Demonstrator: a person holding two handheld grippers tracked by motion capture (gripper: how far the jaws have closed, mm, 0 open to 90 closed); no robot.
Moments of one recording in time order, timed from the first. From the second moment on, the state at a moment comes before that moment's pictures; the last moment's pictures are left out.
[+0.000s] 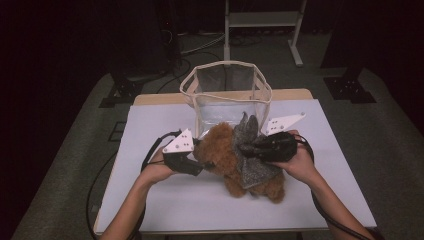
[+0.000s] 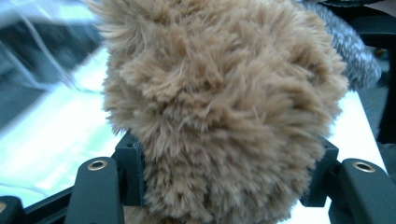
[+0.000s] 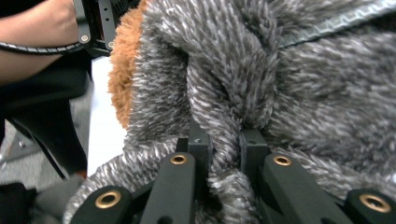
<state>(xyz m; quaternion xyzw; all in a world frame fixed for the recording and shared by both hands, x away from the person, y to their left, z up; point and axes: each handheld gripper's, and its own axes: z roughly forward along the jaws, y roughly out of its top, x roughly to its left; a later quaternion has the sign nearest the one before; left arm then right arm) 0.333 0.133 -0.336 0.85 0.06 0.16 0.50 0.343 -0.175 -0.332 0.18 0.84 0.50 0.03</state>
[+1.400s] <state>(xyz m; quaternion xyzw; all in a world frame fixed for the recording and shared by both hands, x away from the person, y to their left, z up) 0.337 0.039 -0.281 0.85 -0.03 0.19 0.49 0.355 -0.198 -0.221 0.16 0.88 0.43 0.07</state>
